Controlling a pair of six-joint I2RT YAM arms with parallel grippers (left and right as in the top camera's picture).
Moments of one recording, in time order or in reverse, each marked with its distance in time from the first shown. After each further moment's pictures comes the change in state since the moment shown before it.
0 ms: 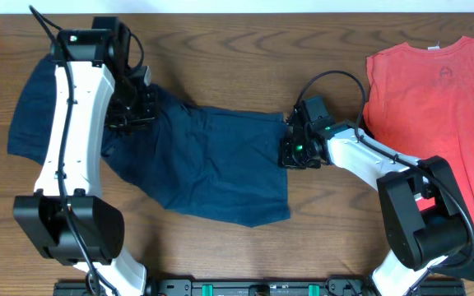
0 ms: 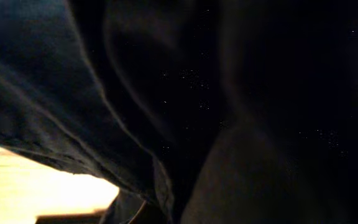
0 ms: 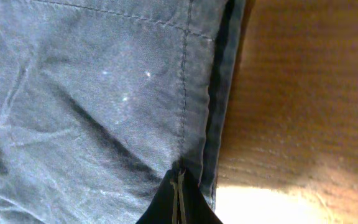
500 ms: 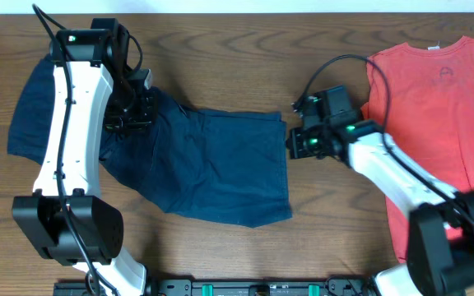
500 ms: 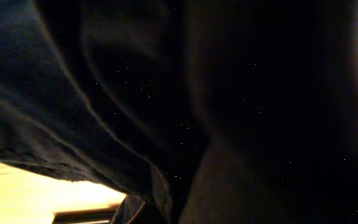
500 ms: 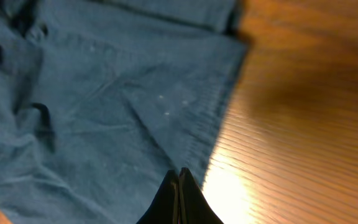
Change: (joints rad) left arm 0.023 0.000 0.000 -0.039 -0.008 0.098; right arm -0.046 -0.168 -0.009 0.018 -0.007 -0.246
